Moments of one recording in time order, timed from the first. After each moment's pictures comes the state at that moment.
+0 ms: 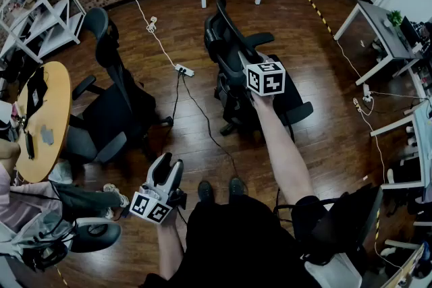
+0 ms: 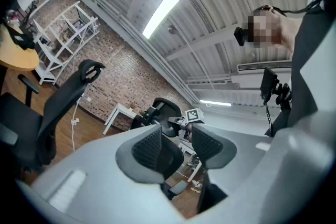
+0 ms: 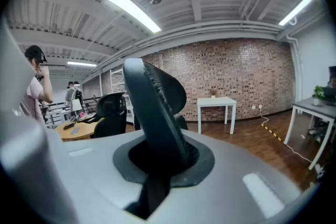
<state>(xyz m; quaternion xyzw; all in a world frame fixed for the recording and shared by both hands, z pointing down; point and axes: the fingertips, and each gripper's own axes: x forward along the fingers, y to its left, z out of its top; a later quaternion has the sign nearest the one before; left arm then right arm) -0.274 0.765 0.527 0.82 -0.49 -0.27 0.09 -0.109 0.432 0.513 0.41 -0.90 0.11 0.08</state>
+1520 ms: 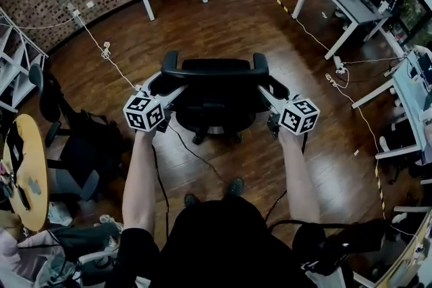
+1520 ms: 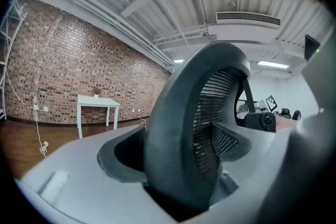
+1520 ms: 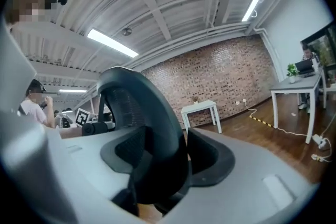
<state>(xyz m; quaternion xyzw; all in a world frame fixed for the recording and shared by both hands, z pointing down) -0.125 0.417 0.539 0.91 -0.40 0.00 0.07 0.131 0.456 0.549 0.41 -0.90 0.14 -0.07</state>
